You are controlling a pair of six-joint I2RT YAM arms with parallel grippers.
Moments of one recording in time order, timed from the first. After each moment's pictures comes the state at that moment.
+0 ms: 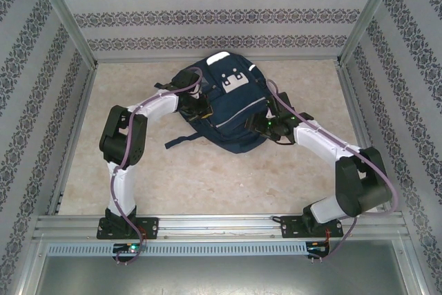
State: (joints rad) left arm -0.37 2.05 1.52 -0.52 0.40 -0.80; right arm 0.35 1.49 0.92 -0.40 -0.22 0.70
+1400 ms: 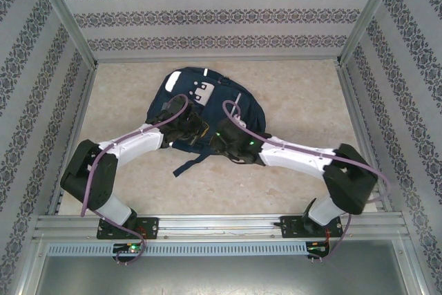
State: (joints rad) left arm -0.51 1.57 0.95 -0.20 0.24 -1.42; right arm 0.90 1.58 0.99 -0.31 0.14 1.23
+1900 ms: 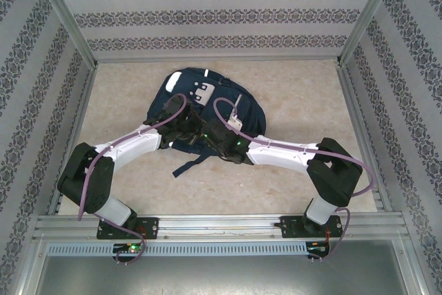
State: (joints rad) left arm -0.51 1.54 0.95 -0.20 0.26 -1.42; right arm 0.95 1.67 1.06 -0.26 0.31 1.43
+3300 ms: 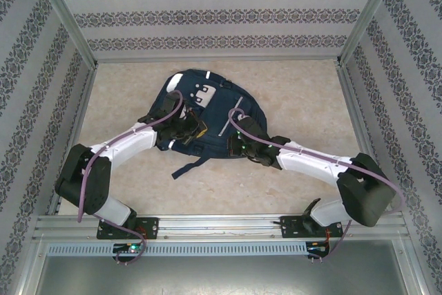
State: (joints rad) left arm -0.43 1.53 0.96 -0.28 0.42 -1.17; right arm 0.75 1.40 0.78 -0.20 0.00 0.62
